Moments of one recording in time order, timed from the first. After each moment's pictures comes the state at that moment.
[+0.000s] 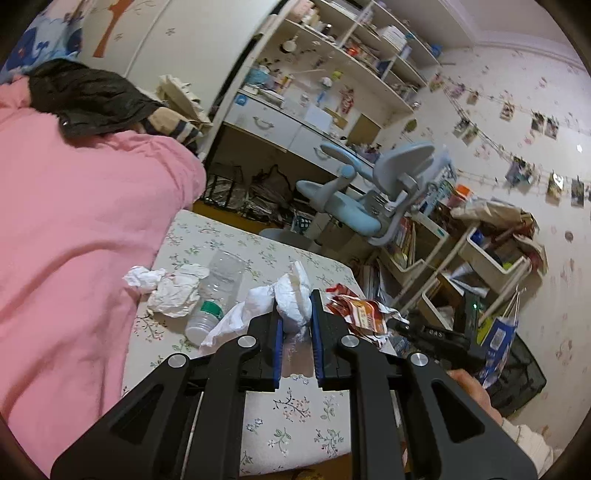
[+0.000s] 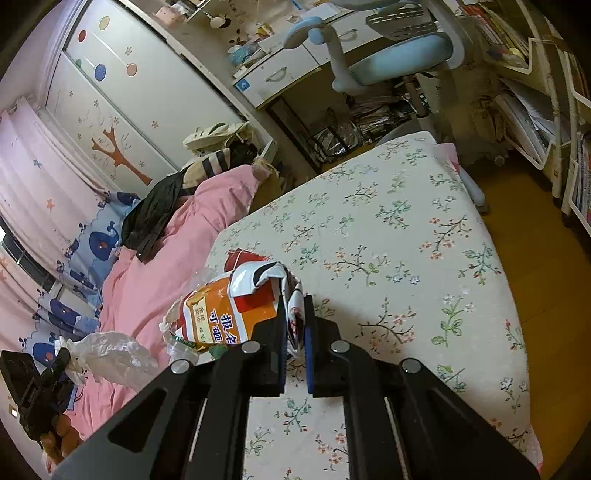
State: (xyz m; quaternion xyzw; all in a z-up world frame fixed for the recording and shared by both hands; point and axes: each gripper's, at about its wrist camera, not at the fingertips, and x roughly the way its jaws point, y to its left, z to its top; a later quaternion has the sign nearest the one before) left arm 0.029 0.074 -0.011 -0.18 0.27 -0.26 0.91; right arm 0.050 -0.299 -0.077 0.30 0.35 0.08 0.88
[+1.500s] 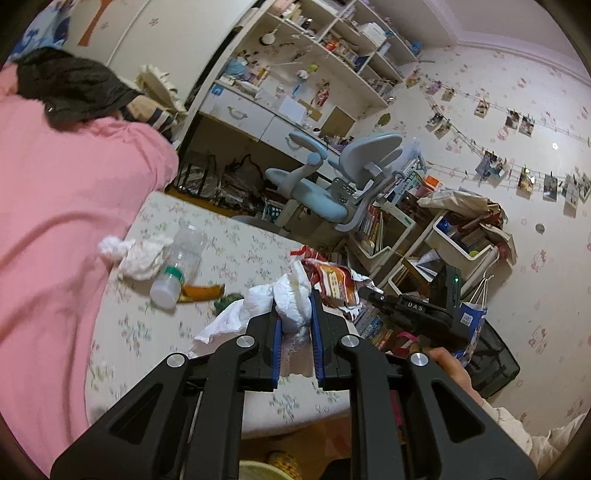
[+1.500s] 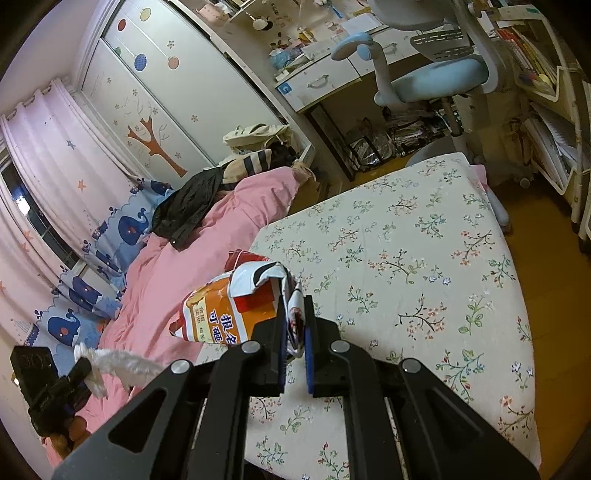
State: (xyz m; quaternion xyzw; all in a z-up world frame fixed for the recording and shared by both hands) left arm -0.026 0.069 -0.012 -0.20 0.28 -0.31 0.88; right arm 0.021 -0.280 -0.046 0.28 0.32 0.13 0.90
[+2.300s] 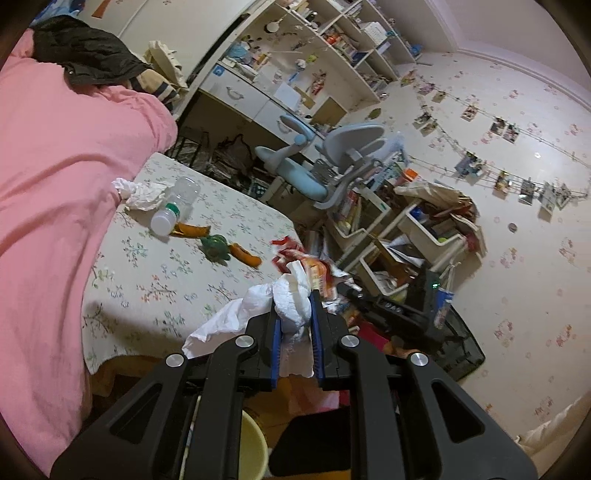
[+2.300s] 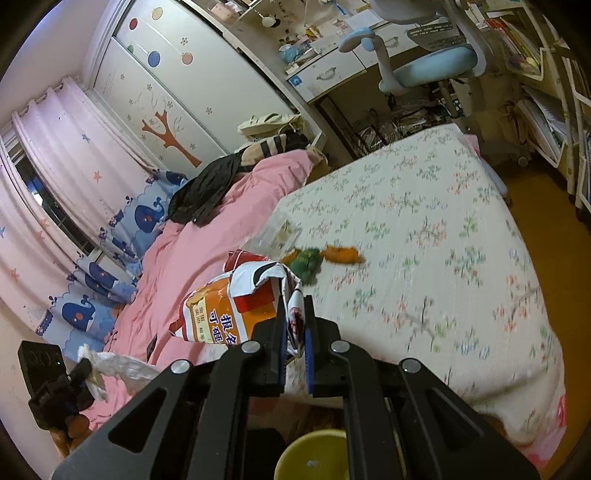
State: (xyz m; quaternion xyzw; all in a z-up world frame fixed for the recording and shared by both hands) left arm -0.133 0.106 -0.021 -0.24 0.31 -0.35 0.85; right arm -0.066 -0.248 -0.060 0.29 0.33 0.15 0.89
